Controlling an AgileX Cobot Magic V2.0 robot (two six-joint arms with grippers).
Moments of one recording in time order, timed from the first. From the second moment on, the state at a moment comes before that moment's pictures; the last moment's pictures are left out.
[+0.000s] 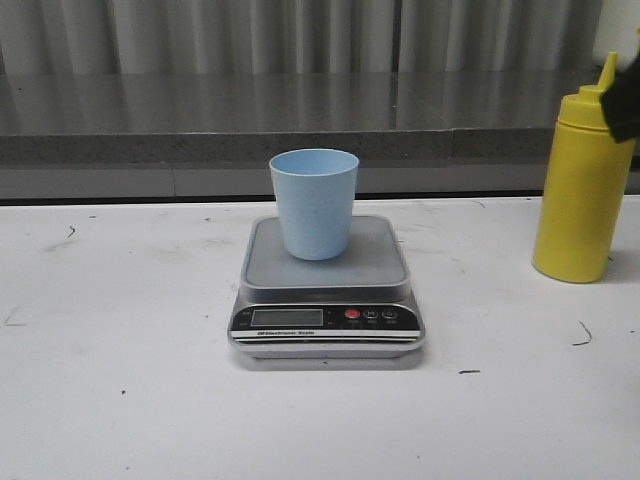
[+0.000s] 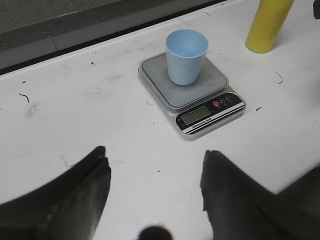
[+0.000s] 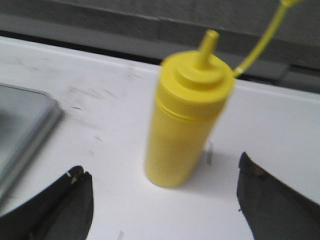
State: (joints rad) left arm -0.56 0.56 -0.80 0.08 0.86 -0.08; right arm 0.09 1.12 -0.55 -1.04 -0.02 0.99
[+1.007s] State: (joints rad) left arm -0.56 0.56 -0.80 0.08 0.86 -0.08; right arm 0.11 0.49 -0.55 0.03 0.66 -0.04
